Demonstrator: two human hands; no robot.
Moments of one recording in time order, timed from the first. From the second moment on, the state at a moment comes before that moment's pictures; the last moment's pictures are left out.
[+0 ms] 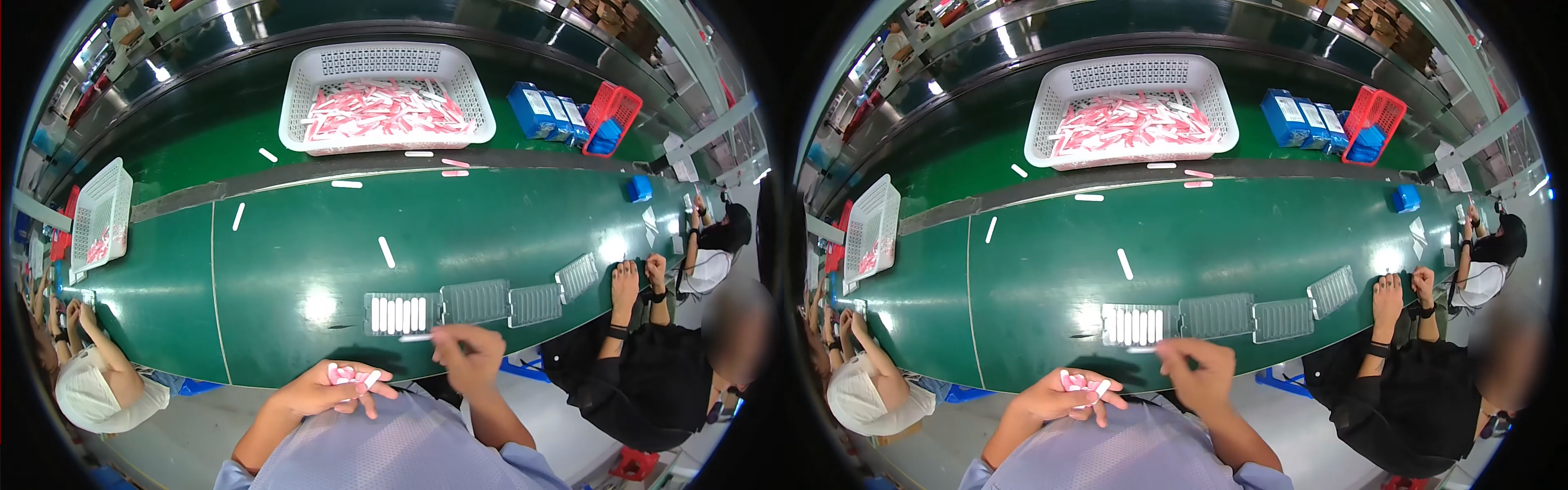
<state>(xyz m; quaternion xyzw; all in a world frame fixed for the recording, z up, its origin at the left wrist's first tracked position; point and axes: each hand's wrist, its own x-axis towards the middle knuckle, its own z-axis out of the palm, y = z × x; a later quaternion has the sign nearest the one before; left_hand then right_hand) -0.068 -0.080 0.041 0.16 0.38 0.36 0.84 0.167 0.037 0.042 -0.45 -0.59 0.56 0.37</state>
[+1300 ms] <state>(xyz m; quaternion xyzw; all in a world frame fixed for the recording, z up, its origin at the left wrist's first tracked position) -0.061 -0.066 0.026 0.42 0.59 0.38 0.58 0.175 0.131 0.046 -0.35 -0.90 0.22 0.13</state>
